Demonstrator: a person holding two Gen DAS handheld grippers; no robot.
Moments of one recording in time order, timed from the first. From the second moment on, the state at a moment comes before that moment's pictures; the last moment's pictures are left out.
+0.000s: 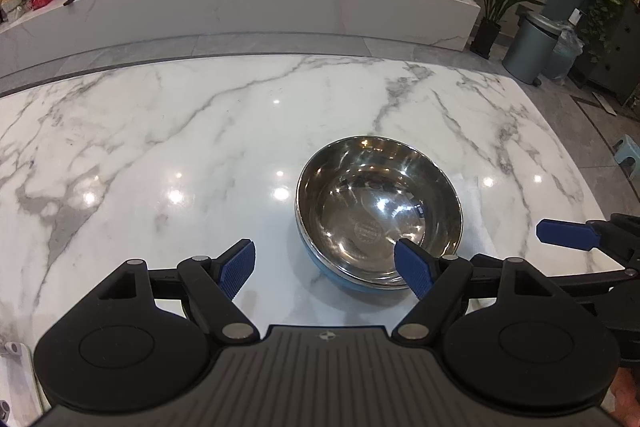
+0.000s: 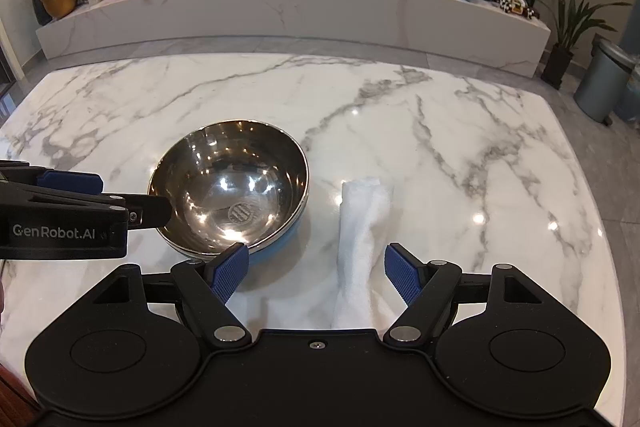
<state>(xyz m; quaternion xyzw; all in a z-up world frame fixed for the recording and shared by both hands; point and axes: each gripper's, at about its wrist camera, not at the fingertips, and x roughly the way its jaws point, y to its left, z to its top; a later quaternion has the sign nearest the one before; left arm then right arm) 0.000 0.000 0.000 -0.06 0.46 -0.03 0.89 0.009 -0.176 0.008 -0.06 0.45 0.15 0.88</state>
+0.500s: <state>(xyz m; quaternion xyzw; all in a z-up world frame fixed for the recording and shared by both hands) 0.000 0.000 -0.002 -0.05 0.46 -0.02 0.89 0.013 -0.180 0.003 -0.05 0.45 0.15 0.88</state>
